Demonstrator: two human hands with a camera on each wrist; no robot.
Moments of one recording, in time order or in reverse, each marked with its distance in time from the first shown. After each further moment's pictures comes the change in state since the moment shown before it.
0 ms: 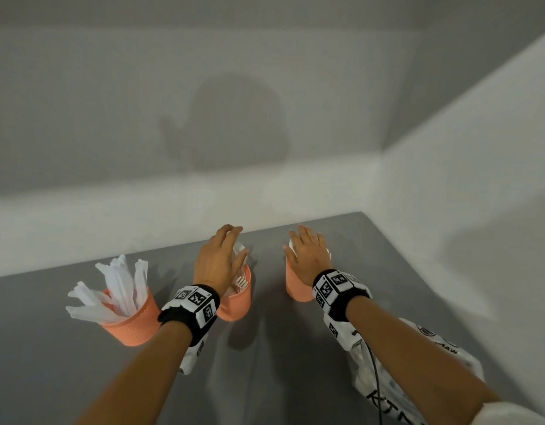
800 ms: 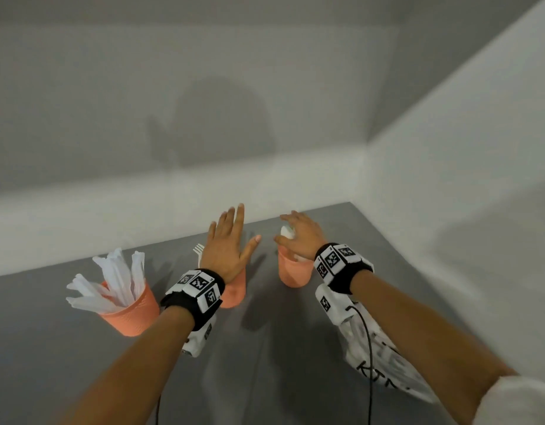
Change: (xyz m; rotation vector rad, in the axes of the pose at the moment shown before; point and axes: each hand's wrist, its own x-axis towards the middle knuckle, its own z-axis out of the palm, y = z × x) left_hand -0.003 0.025 -0.007 -0.014 -0.242 -0.018; right_hand -0.008 -0.003 -0.038 0.335 -0.045 0.065
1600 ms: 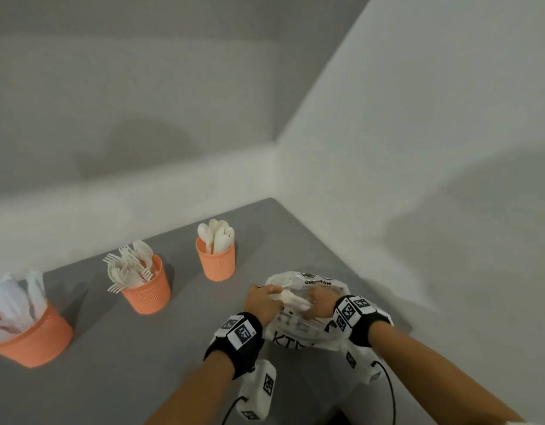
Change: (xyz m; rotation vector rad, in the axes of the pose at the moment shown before) left_hand -0.070 0.172 0.145 -0.419 -0.462 -0.156; right_hand -0.192 0.157 -0.016 -0.231 -0.331 0.398
